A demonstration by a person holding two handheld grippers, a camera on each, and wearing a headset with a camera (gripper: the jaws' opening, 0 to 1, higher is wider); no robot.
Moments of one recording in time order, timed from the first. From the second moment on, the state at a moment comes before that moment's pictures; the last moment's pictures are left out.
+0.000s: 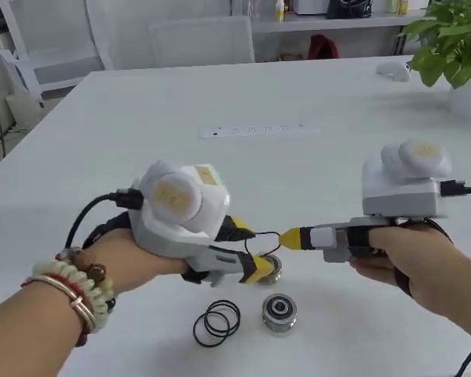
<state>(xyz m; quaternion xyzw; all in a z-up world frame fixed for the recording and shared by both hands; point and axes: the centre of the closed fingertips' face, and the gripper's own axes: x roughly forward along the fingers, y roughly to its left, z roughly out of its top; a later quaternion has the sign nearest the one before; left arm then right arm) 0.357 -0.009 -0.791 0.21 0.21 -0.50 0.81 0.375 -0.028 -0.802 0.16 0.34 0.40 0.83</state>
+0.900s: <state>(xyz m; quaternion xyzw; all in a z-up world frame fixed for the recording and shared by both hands) 0.293 0.079 -0.731 0.19 0.18 -0.44 0.86 0.362 -0.004 -0.777 0.16 0.32 0.43 0.83</state>
